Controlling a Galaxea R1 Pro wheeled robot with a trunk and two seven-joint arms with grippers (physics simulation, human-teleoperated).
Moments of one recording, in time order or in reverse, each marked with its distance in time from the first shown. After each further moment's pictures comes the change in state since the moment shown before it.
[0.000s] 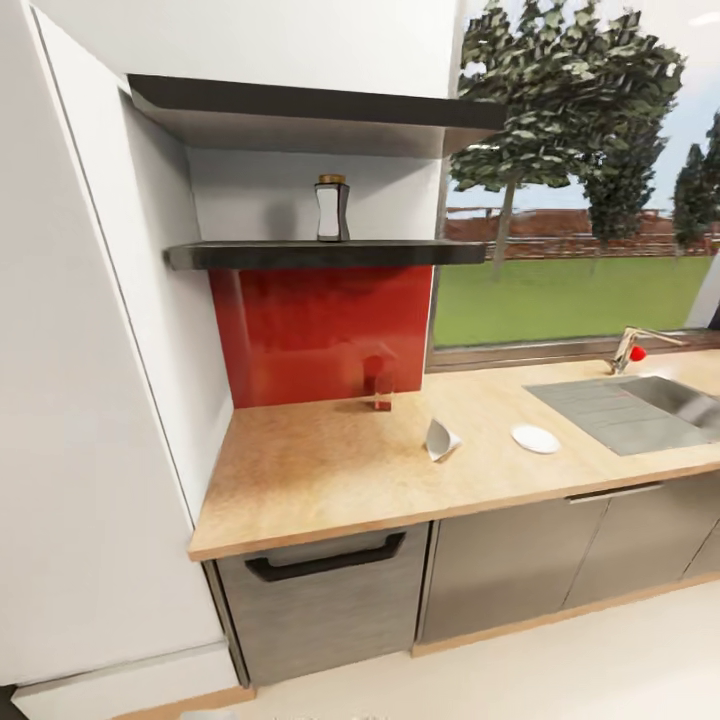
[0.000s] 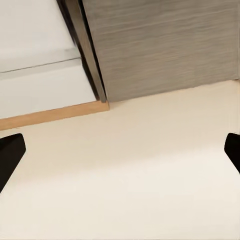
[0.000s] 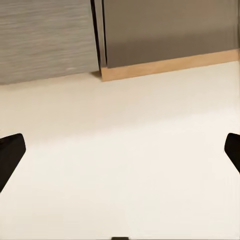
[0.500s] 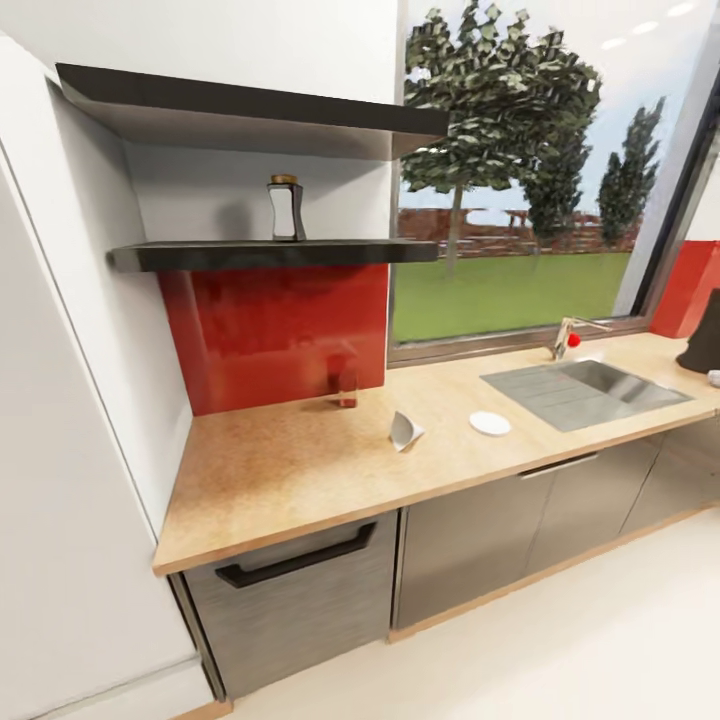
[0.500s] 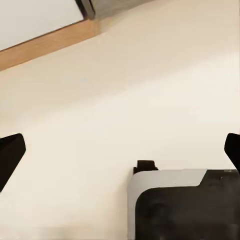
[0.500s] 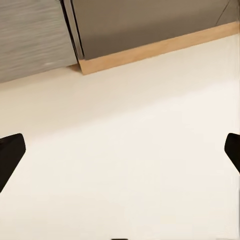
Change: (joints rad) left arm 0.071 0.032 -0.003 0.166 -0.008 0.024 0.003; right arm 0.000 0.000 -0.001 -0.005 -0.001 0.000 -0.004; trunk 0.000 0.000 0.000
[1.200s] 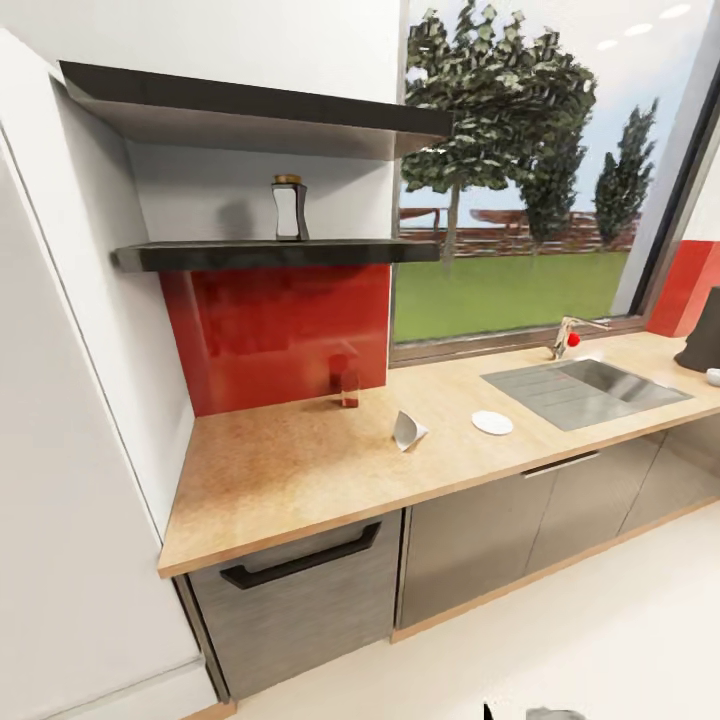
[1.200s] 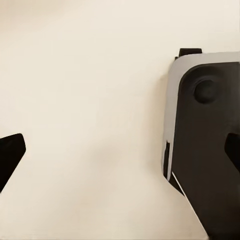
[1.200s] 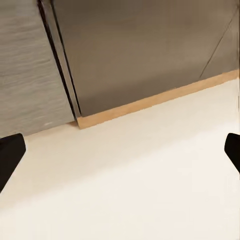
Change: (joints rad) left arm 0.063 0.010 -0.010 0.108 -0.002 0.216 0.140; right arm 0.000 0.006 -0.039 -0.198 0.003 0.008 -0.010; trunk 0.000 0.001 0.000
